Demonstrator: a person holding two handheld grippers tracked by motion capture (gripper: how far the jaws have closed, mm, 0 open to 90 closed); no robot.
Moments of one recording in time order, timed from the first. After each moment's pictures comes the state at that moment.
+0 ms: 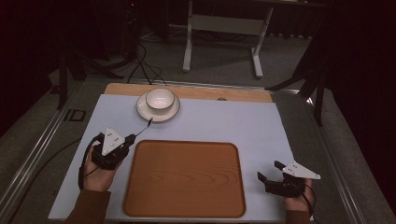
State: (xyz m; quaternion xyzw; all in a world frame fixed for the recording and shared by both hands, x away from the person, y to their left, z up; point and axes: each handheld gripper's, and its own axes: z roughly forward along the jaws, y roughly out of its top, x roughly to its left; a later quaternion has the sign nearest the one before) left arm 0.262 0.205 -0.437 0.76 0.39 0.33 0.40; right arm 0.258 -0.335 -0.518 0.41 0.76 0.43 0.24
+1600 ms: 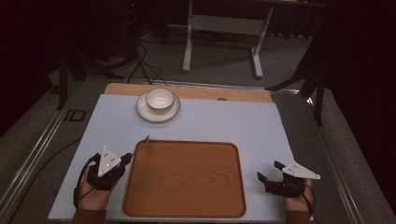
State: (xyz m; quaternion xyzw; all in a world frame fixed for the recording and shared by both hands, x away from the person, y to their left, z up) left arm 0.223 0.211 -0.470 0.77 0.41 0.31 0.38; right arm 0.258 -0.335 -0.518 0.41 0.77 0.43 0.24
